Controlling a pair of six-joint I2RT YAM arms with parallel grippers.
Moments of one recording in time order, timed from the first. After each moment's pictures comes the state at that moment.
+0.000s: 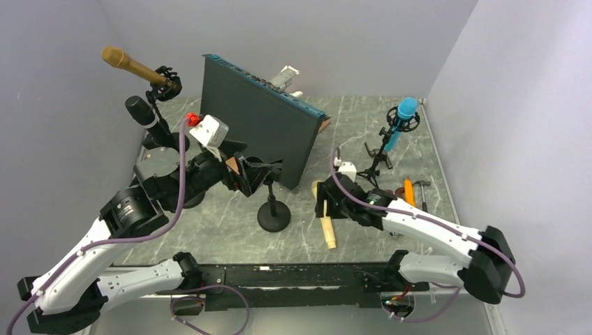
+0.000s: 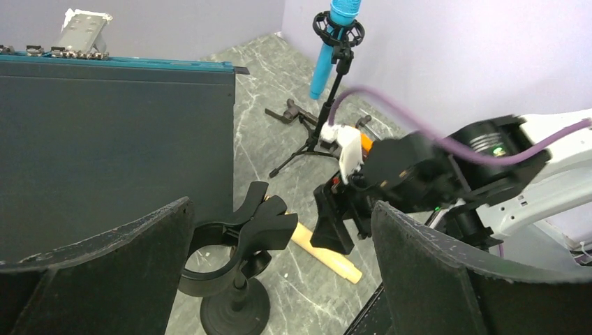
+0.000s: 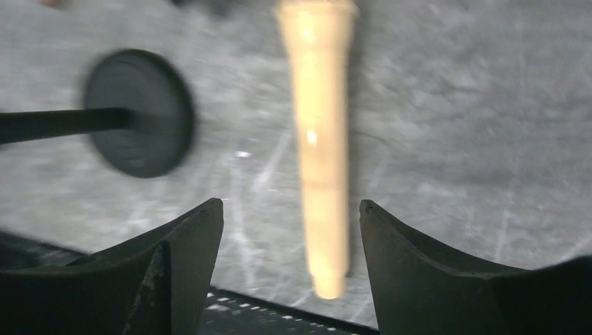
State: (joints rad) left arm -0.92 0.84 1.30 -0.50 -0.08 -0.22; right arm 0.89 1.15 0.73 -0.58 0.31 0.78
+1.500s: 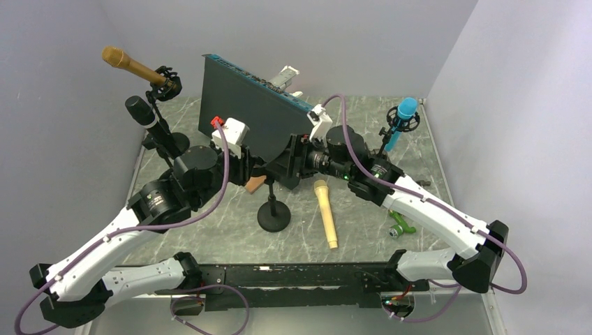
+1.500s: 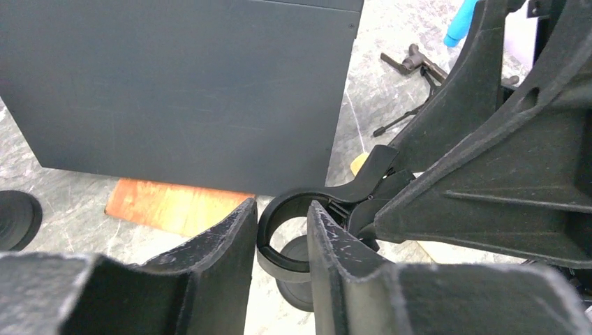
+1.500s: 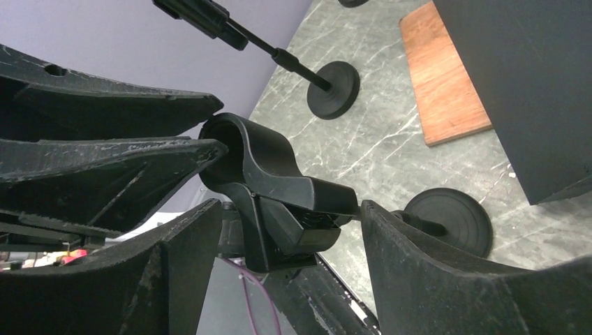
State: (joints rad) left arm -0.92 0.91 1.21 -0.57 -0.37 -0.17; right arm 0.88 1.23 1.23 -0.28 -0.14 0.73
